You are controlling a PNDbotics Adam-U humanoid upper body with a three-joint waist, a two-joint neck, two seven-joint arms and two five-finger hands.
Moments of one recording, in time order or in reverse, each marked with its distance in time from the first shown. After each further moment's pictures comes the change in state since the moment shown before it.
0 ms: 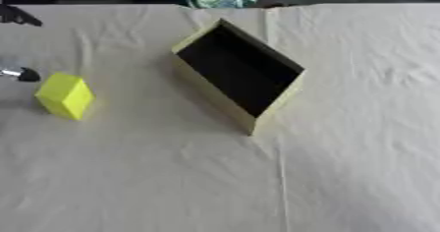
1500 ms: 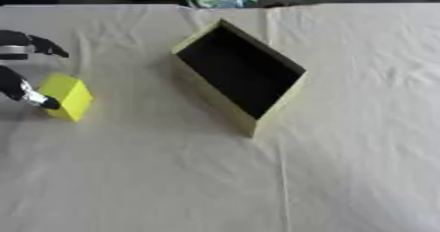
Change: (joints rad) left arm 0.020 -0.021 -0.111 0.064 0.027 0.006 -0.006; right arm -0.005 0.017 0.006 0.000 -0.002 0.008 0.008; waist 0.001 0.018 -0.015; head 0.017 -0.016
